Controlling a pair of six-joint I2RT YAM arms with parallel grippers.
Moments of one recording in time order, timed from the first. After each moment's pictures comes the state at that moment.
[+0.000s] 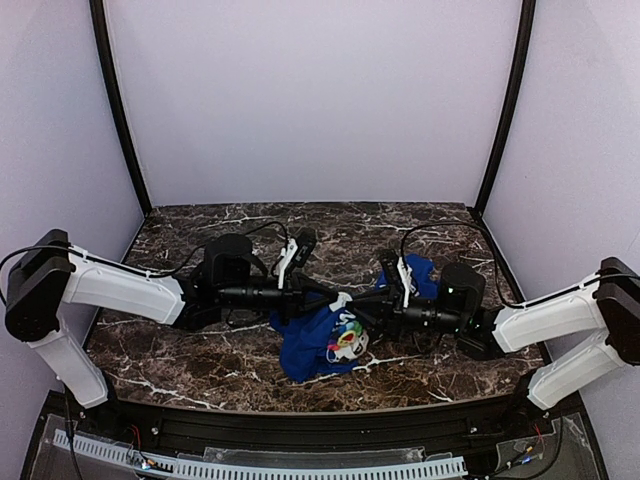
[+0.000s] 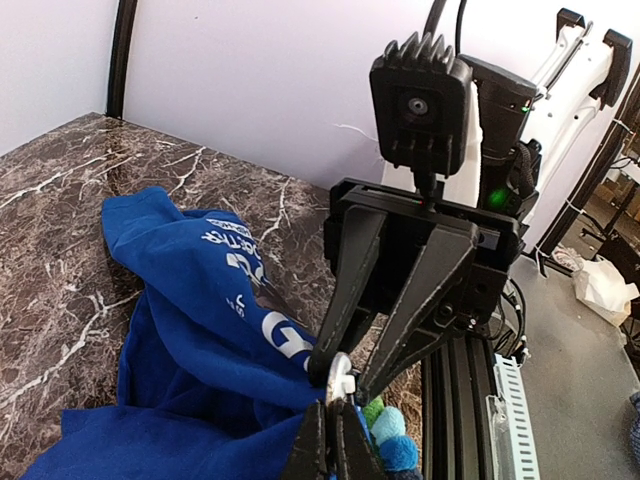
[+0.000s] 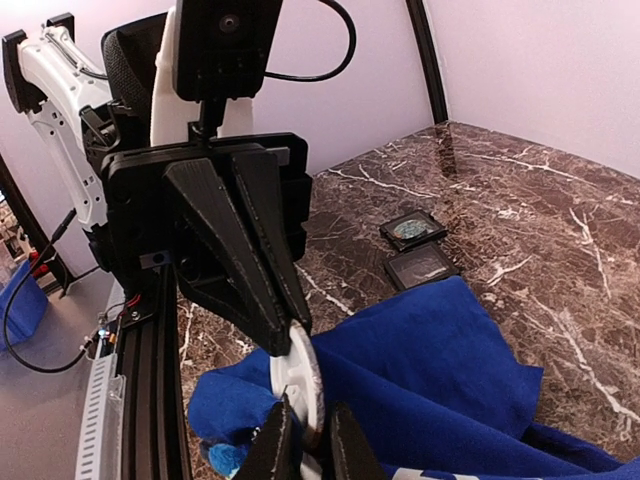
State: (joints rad) left arm -0.93 1.64 0.84 0.60 0.51 -0.20; right arm 0.85 1.36 0.41 0.85 -0.41 0.22
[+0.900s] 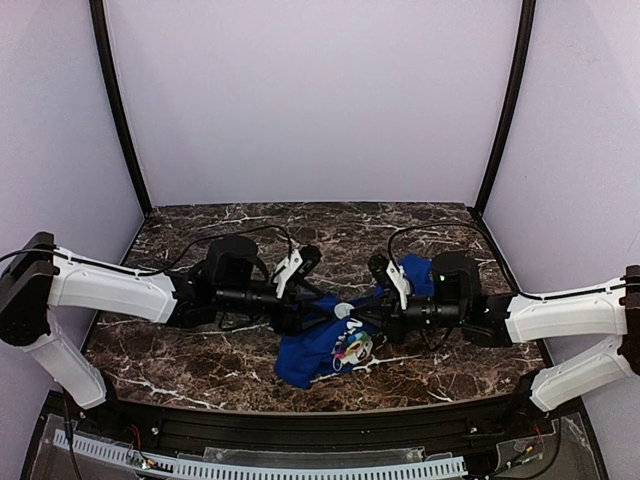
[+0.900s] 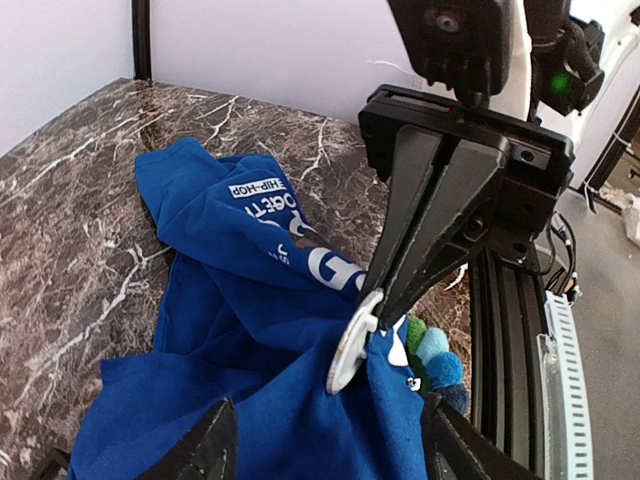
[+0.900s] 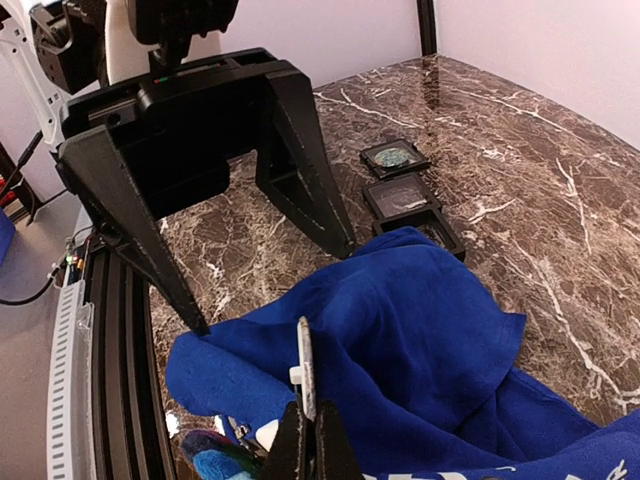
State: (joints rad) left arm -0.95 1.57 0.85 0.36 0.40 -0.01; right arm 0.86 1.24 0.52 0.39 -0.38 0.05
